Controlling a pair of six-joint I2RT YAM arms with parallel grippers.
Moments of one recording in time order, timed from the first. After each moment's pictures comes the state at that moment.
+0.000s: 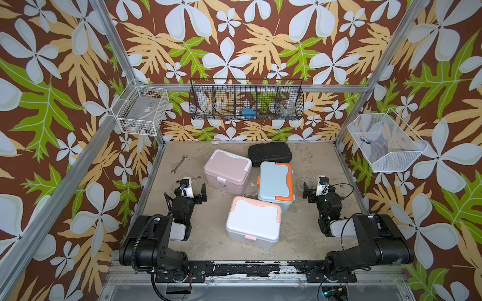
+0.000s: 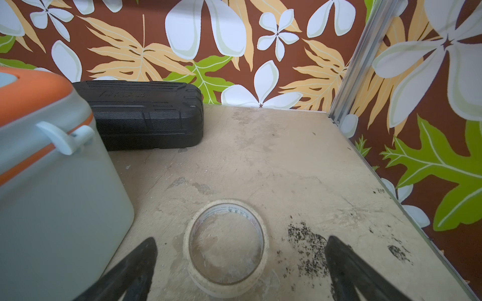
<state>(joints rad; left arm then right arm) -0.03 1.46 0.15 1.17 0.00 -0.07 0.00 1.47 0.21 1.07 0.05 -0.08</state>
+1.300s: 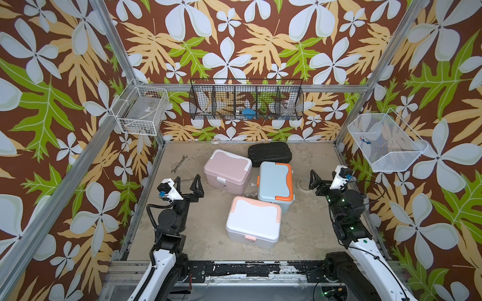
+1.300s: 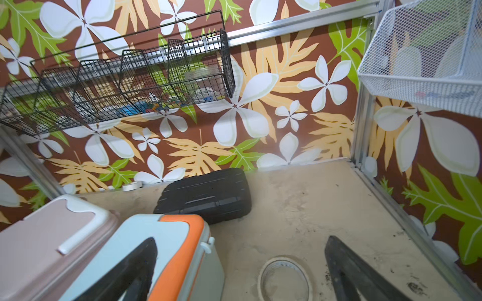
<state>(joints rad) -0.14 0.55 0.24 0.52 -0.07 -0.49 0.10 0.69 0.48 0.17 0.03 0.24</state>
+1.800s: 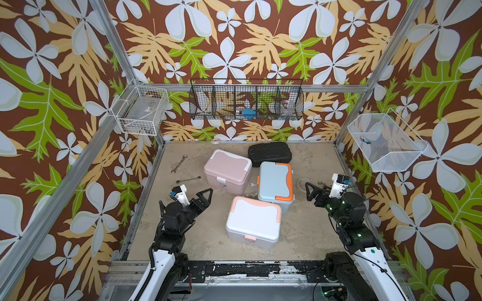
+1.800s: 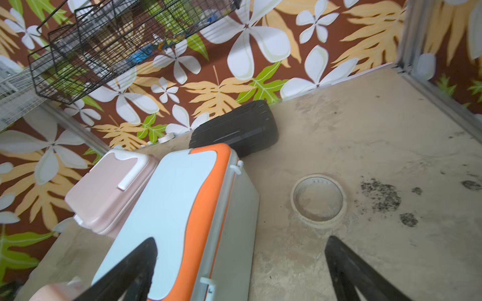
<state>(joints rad) -0.13 0.60 0.19 0.10 0.37 -1.08 0.10 0.61 0.50 -0.19 -0.17 0.40</state>
